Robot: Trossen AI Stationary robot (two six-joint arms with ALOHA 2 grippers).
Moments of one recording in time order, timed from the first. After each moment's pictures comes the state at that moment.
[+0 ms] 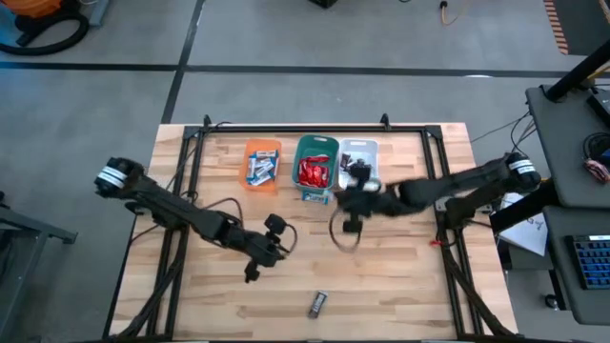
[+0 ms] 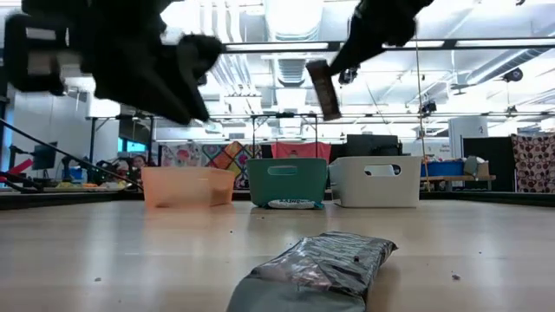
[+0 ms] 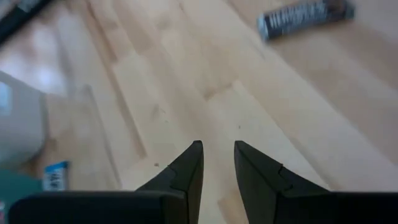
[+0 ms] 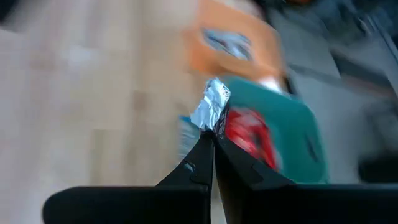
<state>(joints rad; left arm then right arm) -0.40 1.51 0.81 -0.07 -0.18 0.32 0.19 1.44 1.09 -0.41 0.49 -0.11</state>
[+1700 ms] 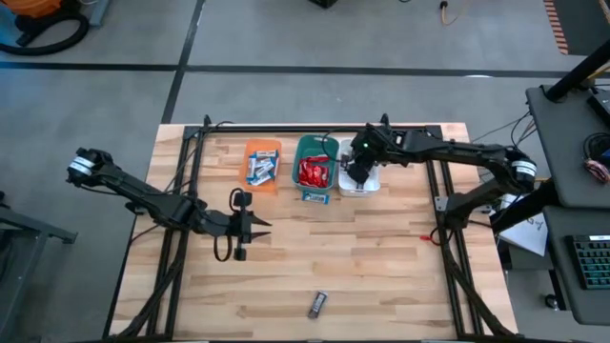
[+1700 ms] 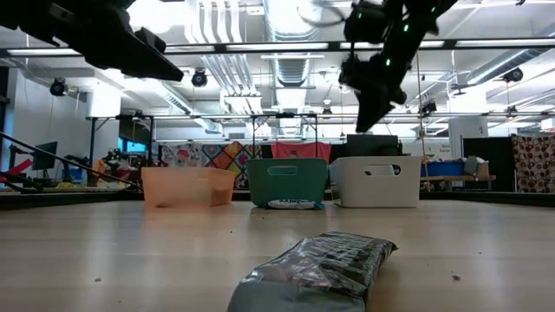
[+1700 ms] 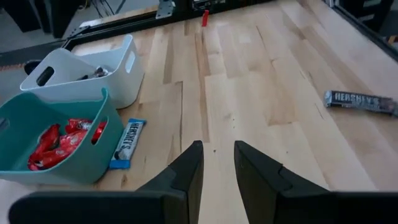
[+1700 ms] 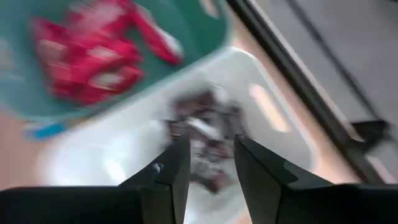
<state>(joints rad) -0.39 1.05 0.53 0.03 -0.39 -0.01 -0.40 1.44 1.09 -0.65 0.25 0.09</state>
